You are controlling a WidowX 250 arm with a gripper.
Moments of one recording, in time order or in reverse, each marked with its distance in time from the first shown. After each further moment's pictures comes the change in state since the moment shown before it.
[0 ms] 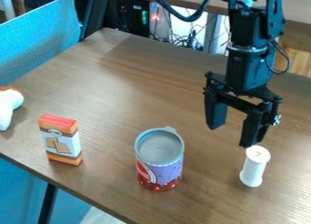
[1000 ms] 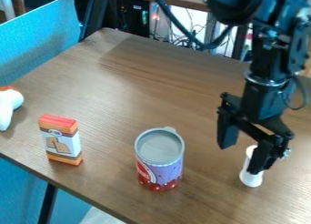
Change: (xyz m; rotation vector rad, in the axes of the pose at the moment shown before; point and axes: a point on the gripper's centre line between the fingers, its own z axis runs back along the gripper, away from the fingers) arm 0.005 -0.019 -0.026 0.101 -0.009 -0.105
